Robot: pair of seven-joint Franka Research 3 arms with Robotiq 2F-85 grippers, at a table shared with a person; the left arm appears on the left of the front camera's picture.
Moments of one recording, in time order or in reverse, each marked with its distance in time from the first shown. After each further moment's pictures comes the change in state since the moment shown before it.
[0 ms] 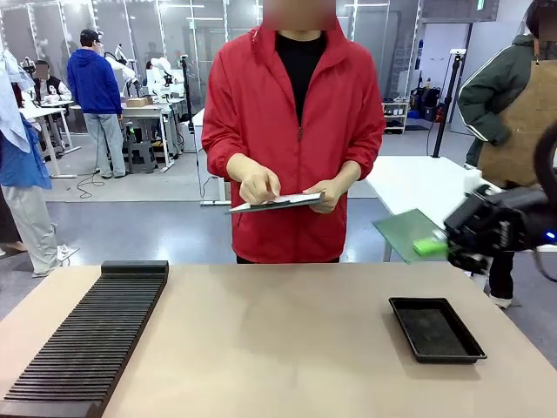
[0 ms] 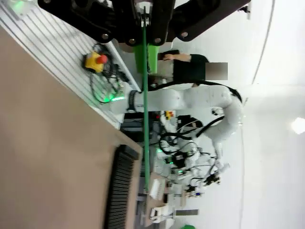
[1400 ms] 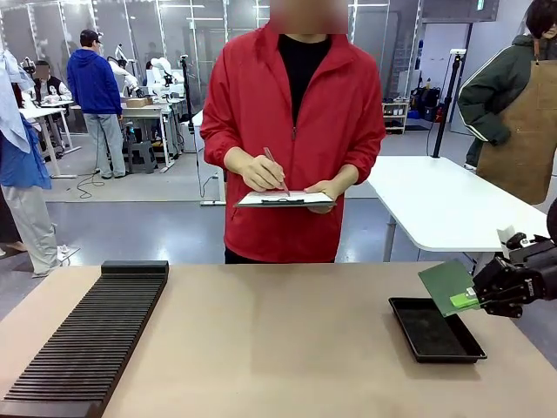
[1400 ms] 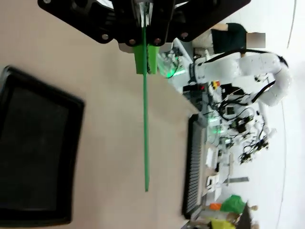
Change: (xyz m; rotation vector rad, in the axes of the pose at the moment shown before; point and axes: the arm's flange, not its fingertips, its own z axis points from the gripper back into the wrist) left arm 0.000 0.000 0.000 0.000 0.000 0.000; right arm 0.030 -0.130 0.054 -0.240 -0.156 -0.023
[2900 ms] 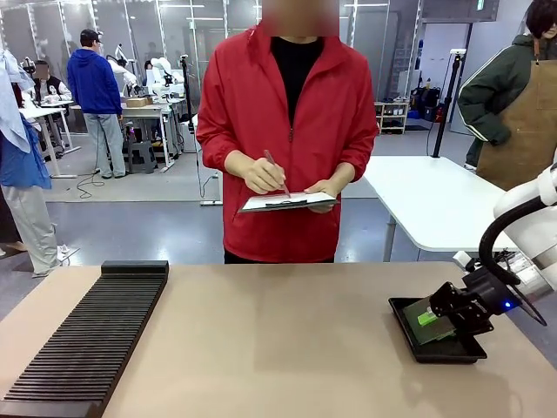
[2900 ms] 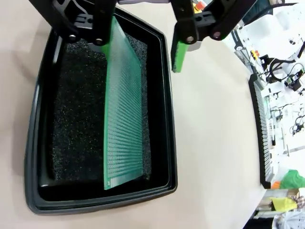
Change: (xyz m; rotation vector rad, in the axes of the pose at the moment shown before) left arm 0.000 0.000 0.000 0.000 0.000 0.000; right arm 0.055 -0.056 -0.071 -0.302 -0.034 -0.095
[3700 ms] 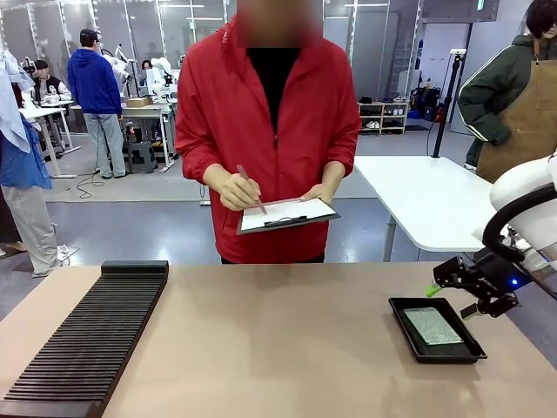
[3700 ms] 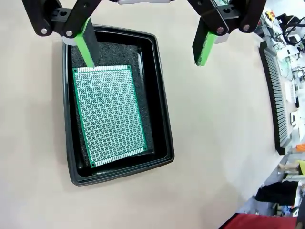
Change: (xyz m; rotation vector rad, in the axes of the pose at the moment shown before) left arm 0.000 0.000 0.000 0.000 0.000 0.000; right arm -0.018 0.051 0.042 -0.180 -0.191 -0.039
